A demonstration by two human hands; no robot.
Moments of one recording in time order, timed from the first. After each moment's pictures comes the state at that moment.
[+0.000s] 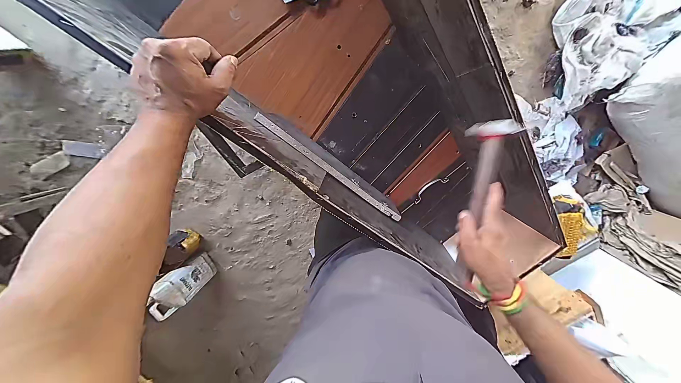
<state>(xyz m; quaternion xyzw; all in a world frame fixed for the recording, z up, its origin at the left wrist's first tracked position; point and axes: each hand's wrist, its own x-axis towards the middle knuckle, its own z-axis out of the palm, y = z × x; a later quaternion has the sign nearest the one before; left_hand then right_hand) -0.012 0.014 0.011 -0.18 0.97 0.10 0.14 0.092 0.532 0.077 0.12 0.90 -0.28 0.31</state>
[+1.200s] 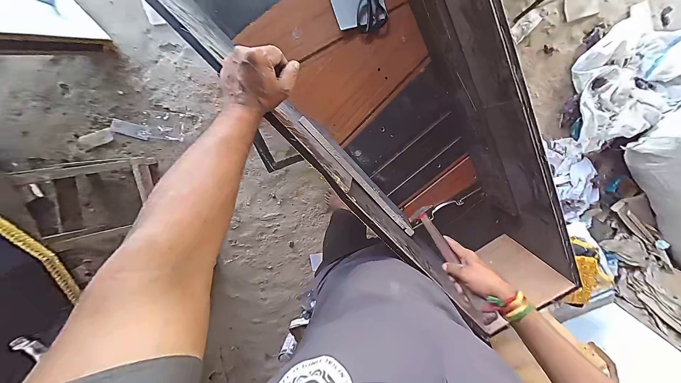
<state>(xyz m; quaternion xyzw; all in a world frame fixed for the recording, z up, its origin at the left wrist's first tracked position) -0.012 0.007 0.006 -0.18 0.97 0.13 0.09 0.107 0.553 0.034 0.18 0.65 -0.31 0.67</state>
